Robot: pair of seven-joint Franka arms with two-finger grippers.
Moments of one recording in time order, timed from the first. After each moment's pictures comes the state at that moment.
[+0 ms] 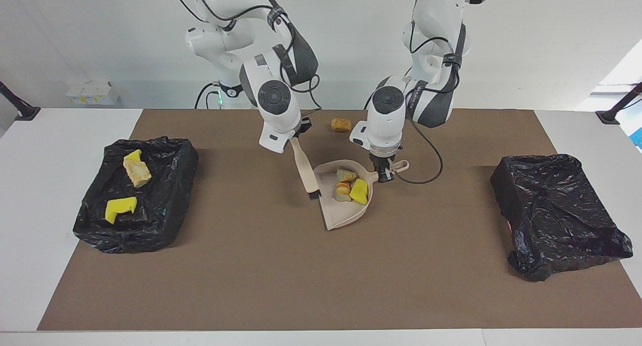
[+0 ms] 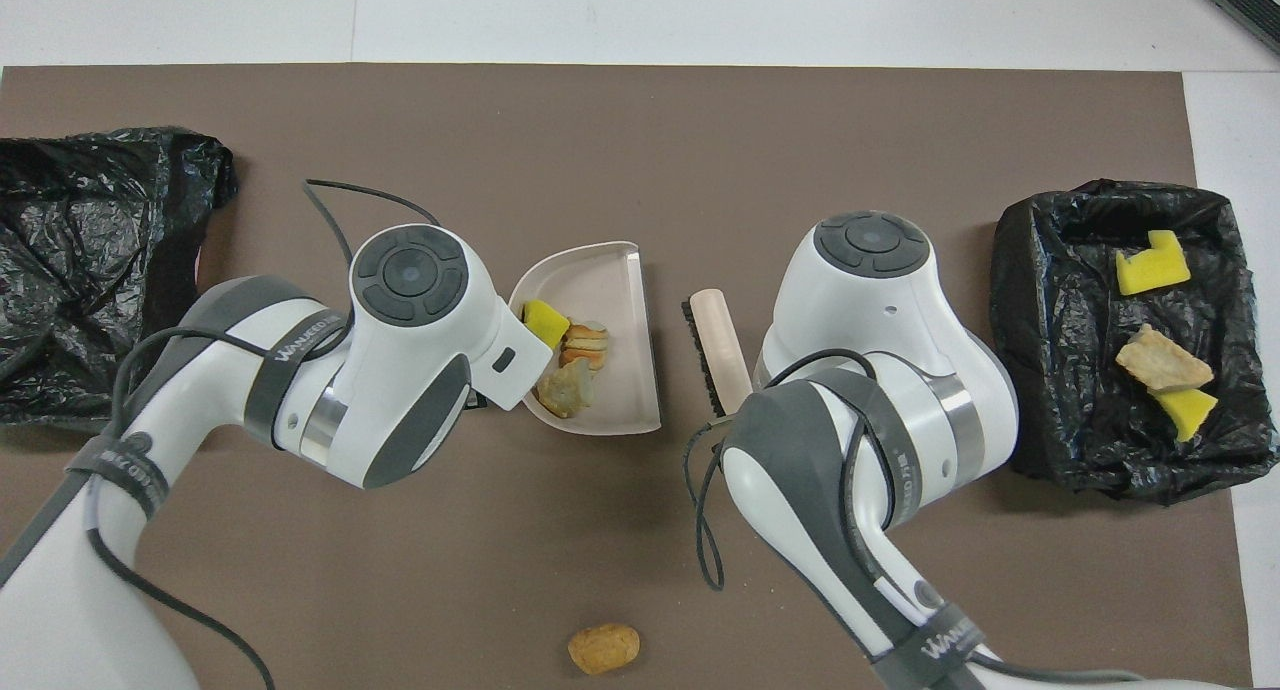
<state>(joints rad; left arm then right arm) -0.43 0.17 -0.07 -1.90 0.10 2.03 0.93 0.35 0.17 0.10 -1.83 0.21 1.57 0.13</state>
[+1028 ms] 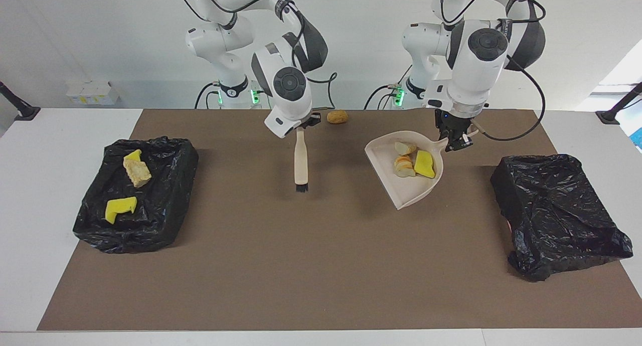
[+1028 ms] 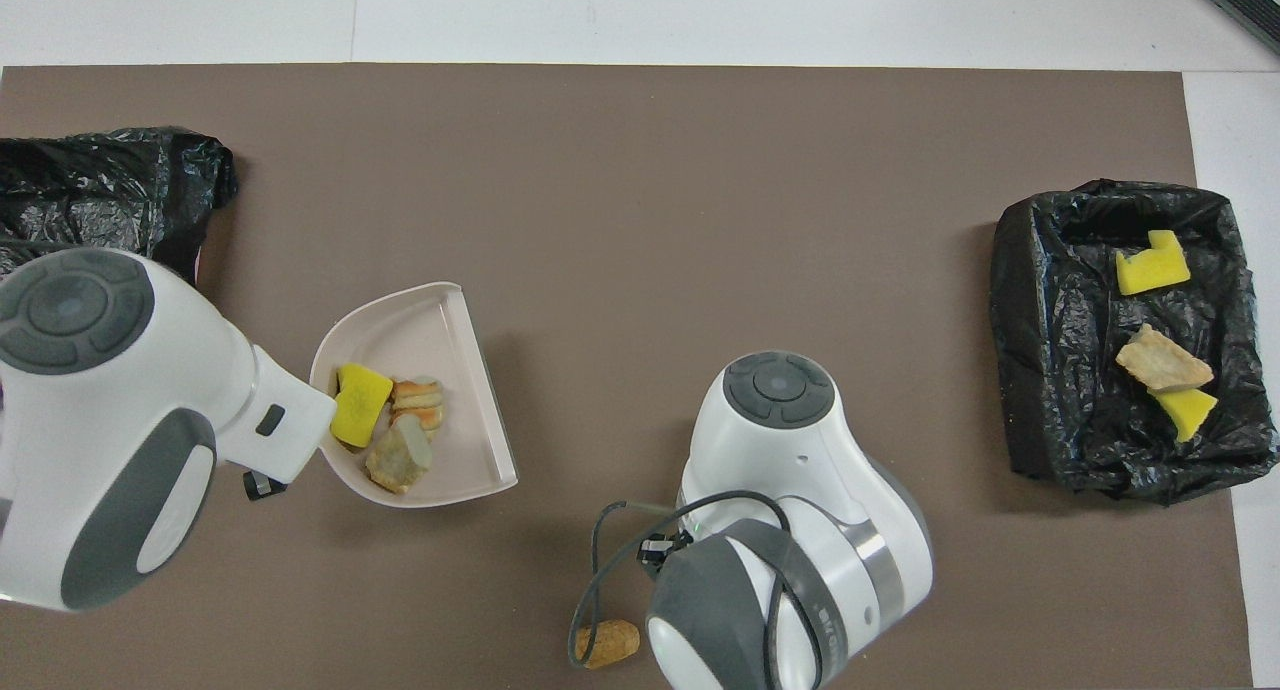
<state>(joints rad) -0.23 -0.20 -0.08 -2.14 0.13 1.73 0.96 0.54 0.00 0.11 -2.08 0.41 1.64 0.80</state>
